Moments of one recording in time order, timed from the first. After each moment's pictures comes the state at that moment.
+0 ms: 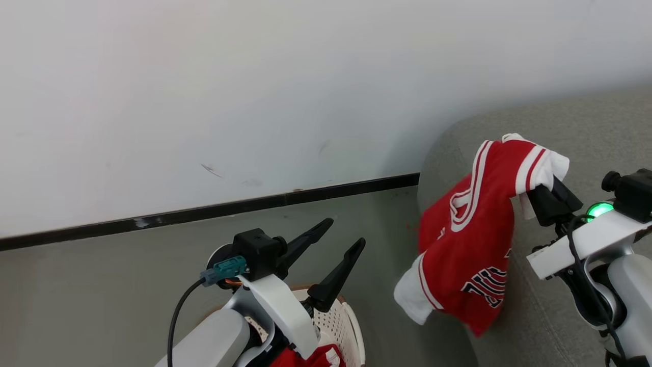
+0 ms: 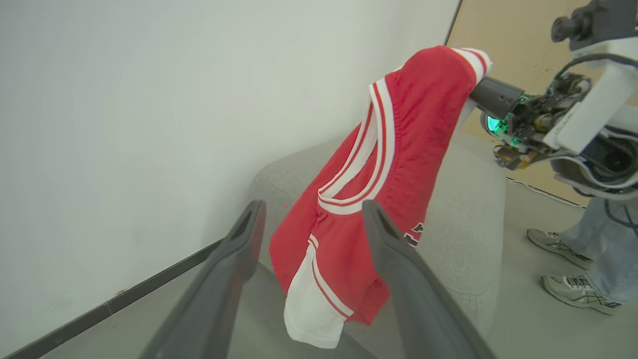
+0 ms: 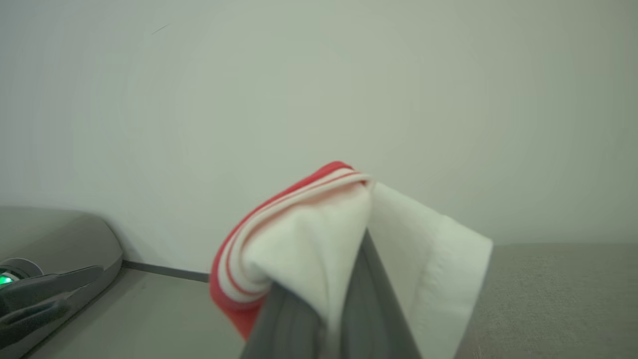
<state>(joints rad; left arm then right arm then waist) -0.44 0.14 -0.72 0.18 -0.69 -0.12 -0.07 -0.37 -0.39 0.36 0.14 0.61 0.12 -0.26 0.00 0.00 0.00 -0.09</state>
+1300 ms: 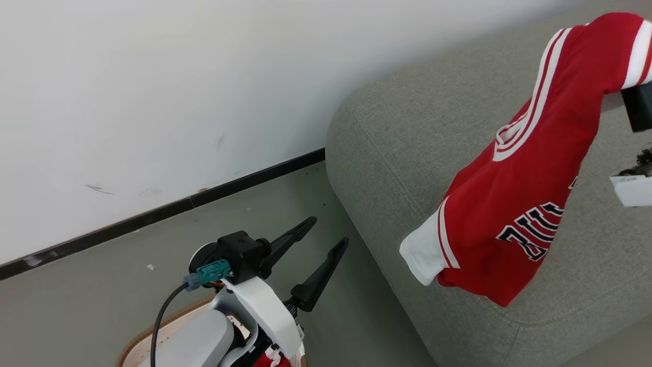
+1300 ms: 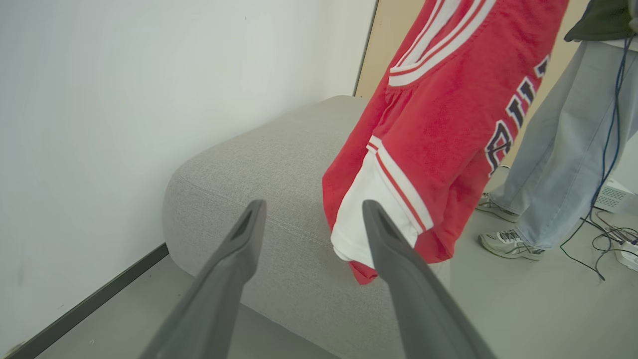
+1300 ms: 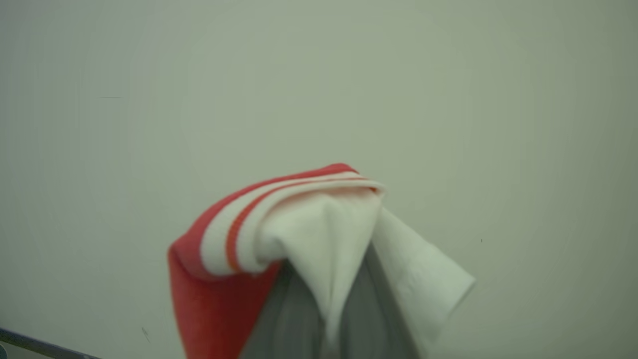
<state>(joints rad) -0.44 0.19 -0.73 0.17 -0.68 -0.13 -0.12 -0.48 -0.55 0.21 -0.16 0.54 0.12 -0.26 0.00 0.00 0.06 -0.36</state>
